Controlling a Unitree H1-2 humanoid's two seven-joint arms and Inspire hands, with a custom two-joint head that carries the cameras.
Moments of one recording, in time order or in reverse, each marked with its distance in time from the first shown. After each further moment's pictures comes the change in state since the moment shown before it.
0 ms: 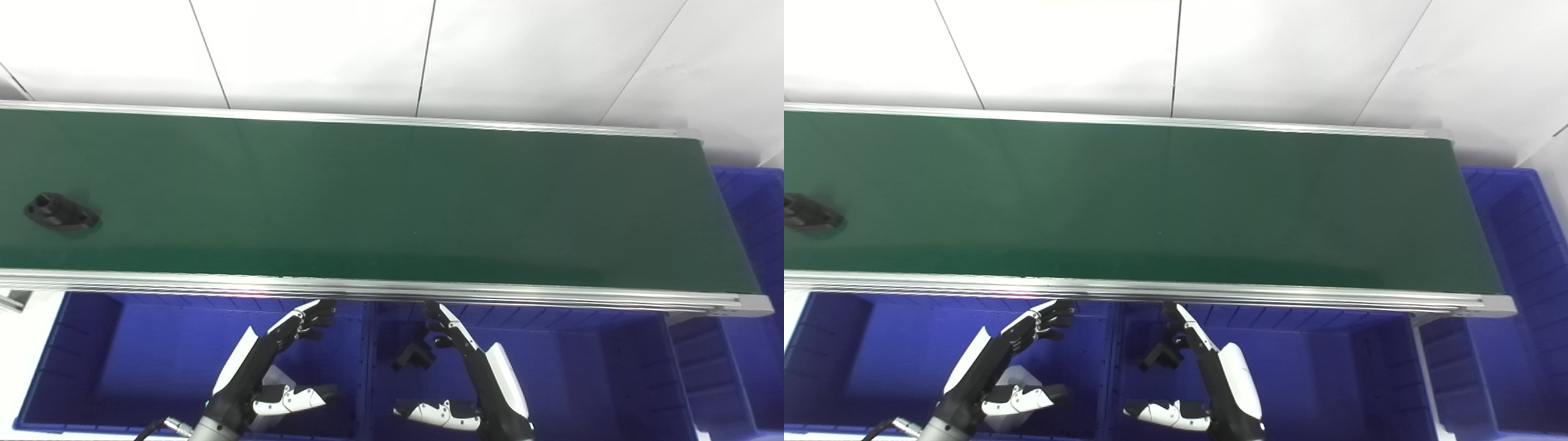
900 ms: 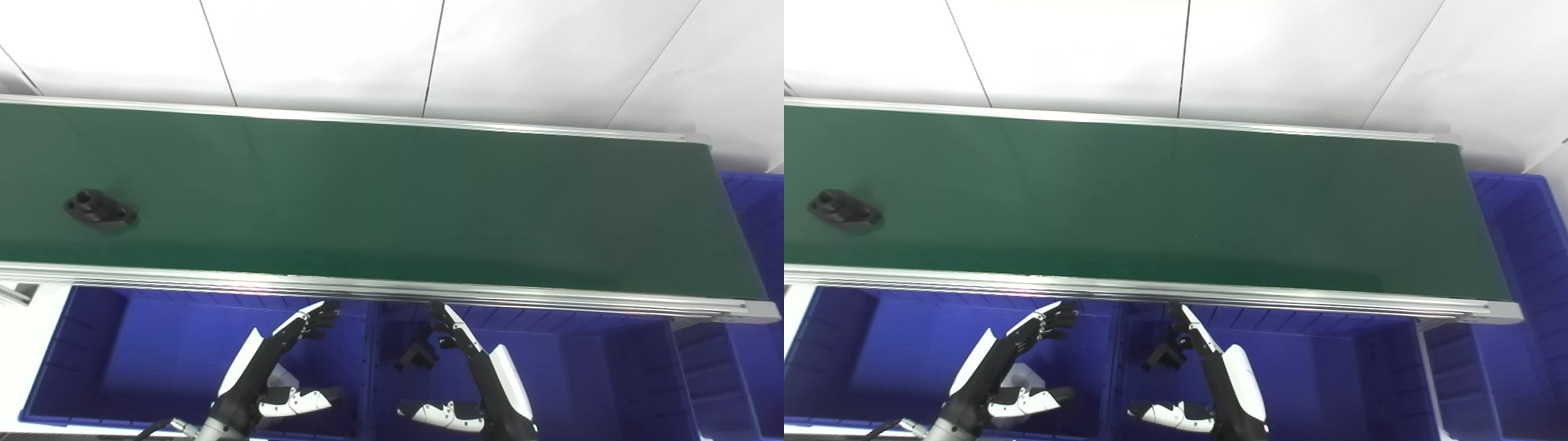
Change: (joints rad) left arm -0.029 0.032 -0.094 0.028 0.025 0.000 0.131; right arm -0.006 -0.007 -0.003 0.021 0.006 0.001 0.008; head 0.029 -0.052
